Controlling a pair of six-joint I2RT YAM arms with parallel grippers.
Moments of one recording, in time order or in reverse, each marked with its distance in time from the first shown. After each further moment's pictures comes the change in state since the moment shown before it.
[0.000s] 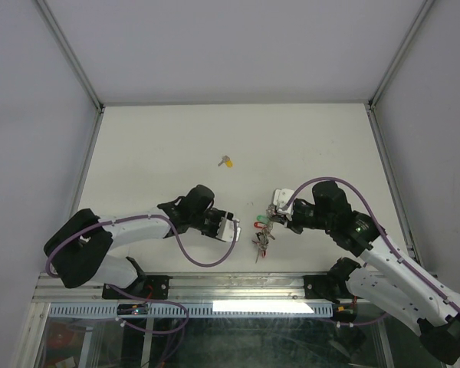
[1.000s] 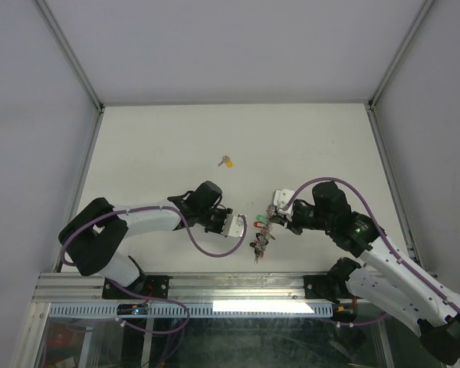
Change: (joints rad) left arm 0.000 0.135 0.093 -0.074 -0.002 0.002; right arm 0.000 -0.005 -0.016 0.016 -0.011 0.015
